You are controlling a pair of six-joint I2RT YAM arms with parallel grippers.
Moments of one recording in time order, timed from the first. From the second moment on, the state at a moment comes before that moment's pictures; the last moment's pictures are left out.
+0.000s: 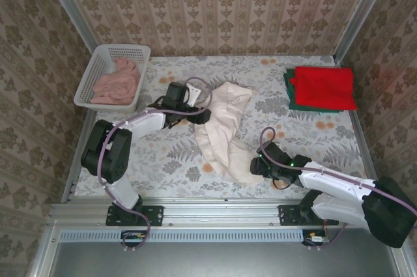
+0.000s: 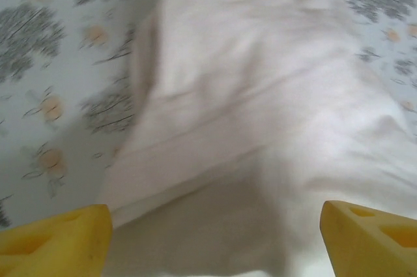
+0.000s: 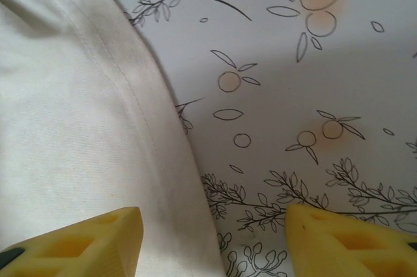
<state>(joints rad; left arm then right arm) -0.54 1.70 1.04 -0.12 0.25 0.02 0.73 1.05 0.39 -0.43 0.12 0.87</state>
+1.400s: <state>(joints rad) -0.67 1.92 1.47 -0.34 0.10 0.30 0.86 0.96 0.36 -0.51 0.13 0.96</state>
